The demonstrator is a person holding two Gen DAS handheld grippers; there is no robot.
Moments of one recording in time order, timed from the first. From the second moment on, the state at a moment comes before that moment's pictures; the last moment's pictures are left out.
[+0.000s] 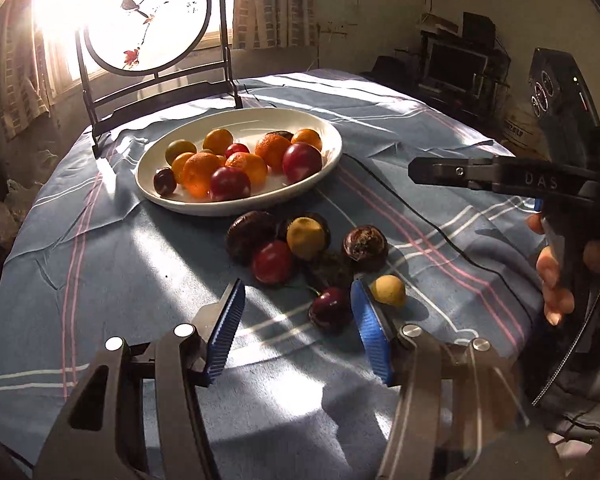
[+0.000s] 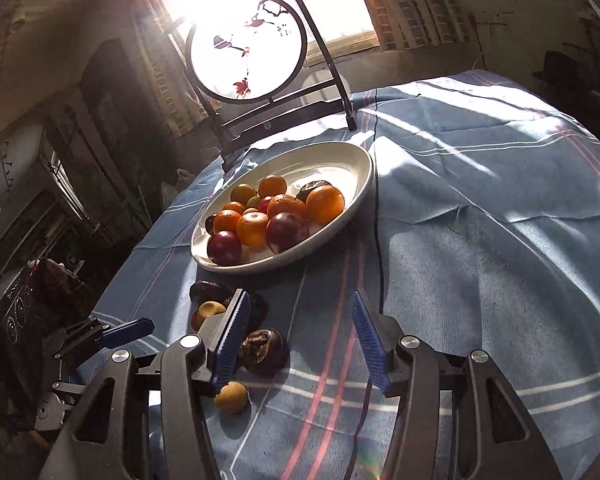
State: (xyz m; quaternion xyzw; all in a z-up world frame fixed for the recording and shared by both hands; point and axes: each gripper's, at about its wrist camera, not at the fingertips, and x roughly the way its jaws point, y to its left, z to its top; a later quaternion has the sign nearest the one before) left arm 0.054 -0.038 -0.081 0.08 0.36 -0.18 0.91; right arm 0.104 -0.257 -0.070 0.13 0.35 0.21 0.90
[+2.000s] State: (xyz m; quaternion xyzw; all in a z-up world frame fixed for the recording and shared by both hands) left arm 0.200 -0.011 -0.039 0.00 0.35 -0.10 0.93; right arm 0.248 -0.204 -0.031 0.13 0.36 0.20 0.90
